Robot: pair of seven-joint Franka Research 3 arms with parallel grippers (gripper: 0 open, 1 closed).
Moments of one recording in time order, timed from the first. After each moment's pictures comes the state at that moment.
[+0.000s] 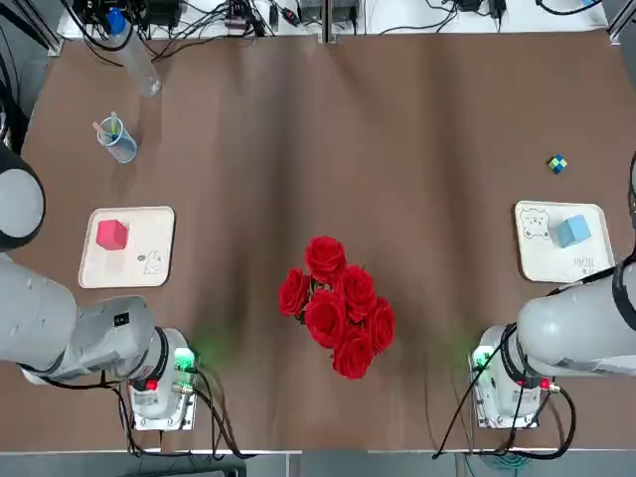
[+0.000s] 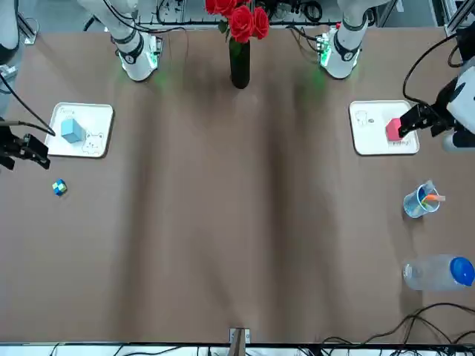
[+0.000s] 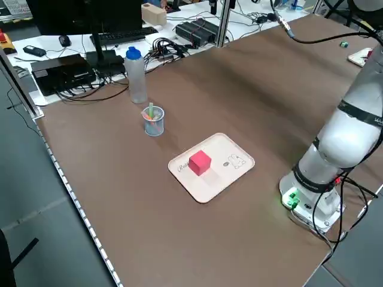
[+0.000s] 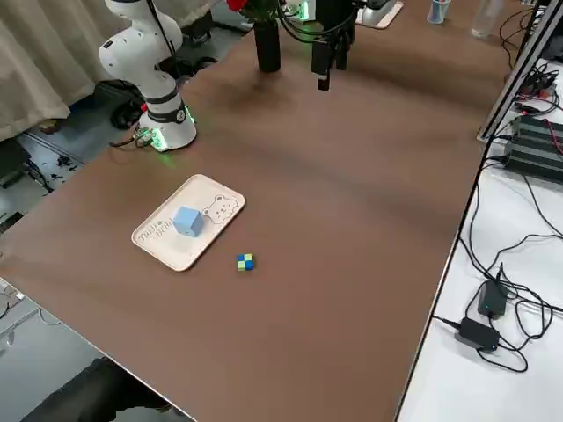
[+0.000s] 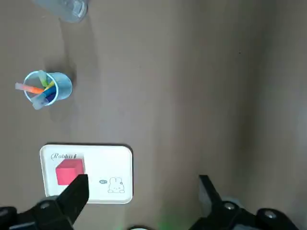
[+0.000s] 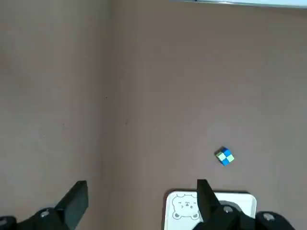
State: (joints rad) left arm 0.23 0.03 -0.29 -1.54 -0.02 1.51 -0.10; right arm -0.11 0.11 0.08 -1.48 -0.08 1.66 -0.05
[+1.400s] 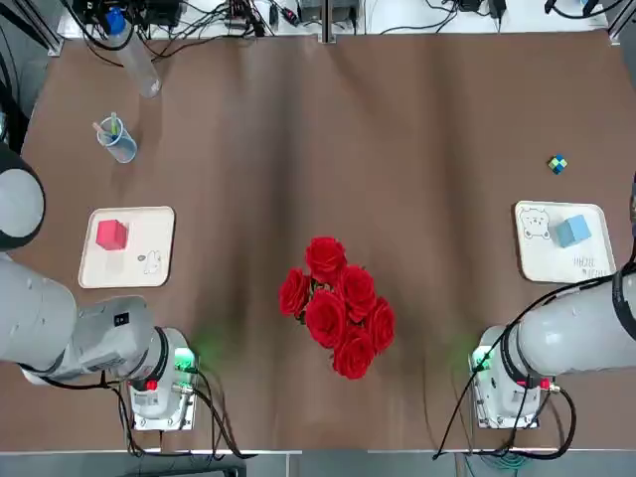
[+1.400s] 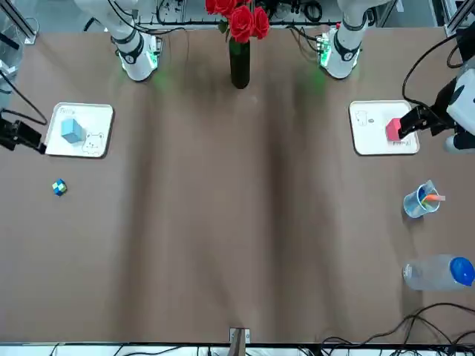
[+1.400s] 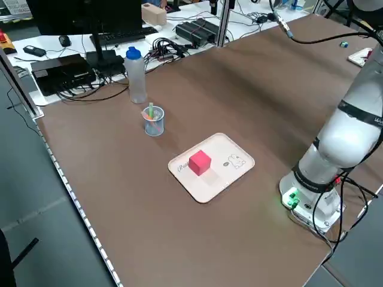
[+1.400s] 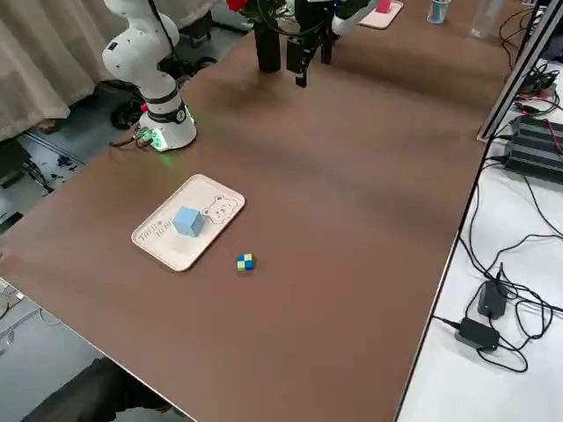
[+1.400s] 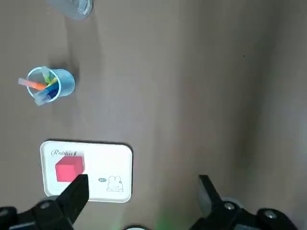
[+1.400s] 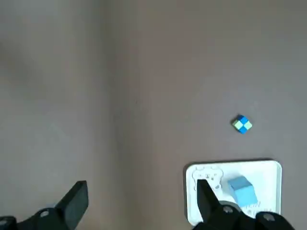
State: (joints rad) left arm 0.23 0.04 -0.29 -1.54 -0.01 1.51 -0.13; right arm 0.07 0.06 -0.18 -1.53 0.04 1.55 -0.01
